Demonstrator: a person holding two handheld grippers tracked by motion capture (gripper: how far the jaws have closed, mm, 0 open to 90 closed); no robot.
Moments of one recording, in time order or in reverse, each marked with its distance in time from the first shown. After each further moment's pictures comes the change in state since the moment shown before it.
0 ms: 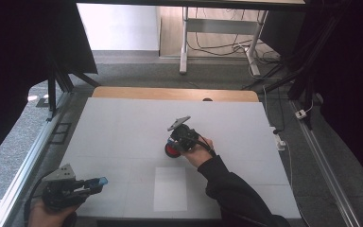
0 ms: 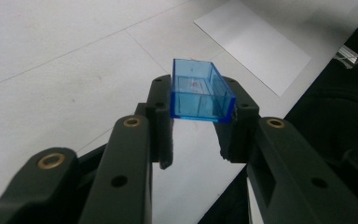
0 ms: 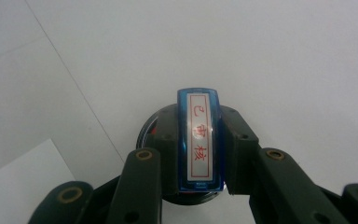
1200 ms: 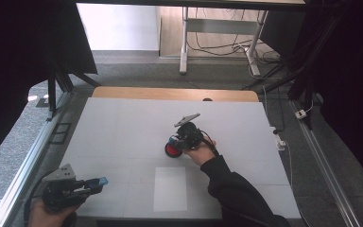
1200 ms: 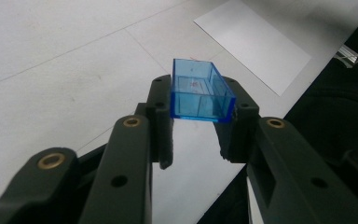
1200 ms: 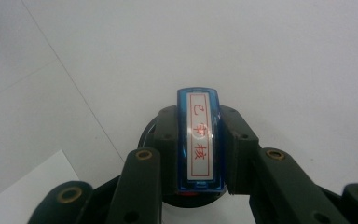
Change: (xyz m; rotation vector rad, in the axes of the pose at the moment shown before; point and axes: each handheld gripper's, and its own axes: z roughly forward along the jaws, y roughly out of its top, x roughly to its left) left arm 0.000 0.000 0.000 0.003 0.002 -0.002; right arm -0.016 -0.010 0.001 -0.059 0.082 0.107
